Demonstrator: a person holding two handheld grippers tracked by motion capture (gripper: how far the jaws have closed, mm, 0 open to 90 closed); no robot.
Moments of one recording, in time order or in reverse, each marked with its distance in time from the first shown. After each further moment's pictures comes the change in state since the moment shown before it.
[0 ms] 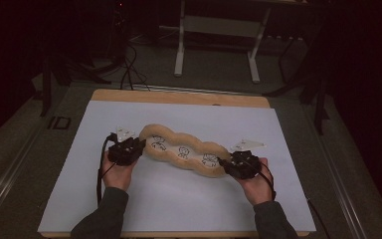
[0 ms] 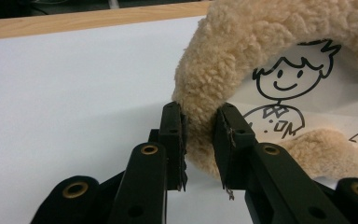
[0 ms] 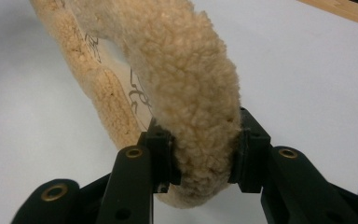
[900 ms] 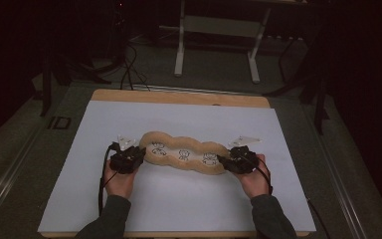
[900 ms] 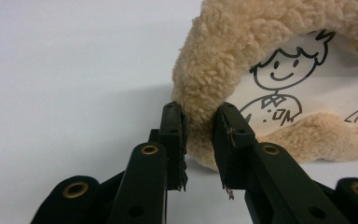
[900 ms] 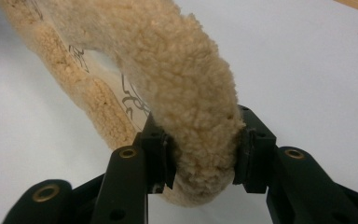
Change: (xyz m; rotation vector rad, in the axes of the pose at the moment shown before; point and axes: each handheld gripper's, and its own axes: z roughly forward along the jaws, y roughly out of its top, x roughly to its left) left arm -0.005 -0.027 0.007 0.042 0.030 -0.027; right arm -0.016 0.000 0.024 0.034 -0.007 -0.002
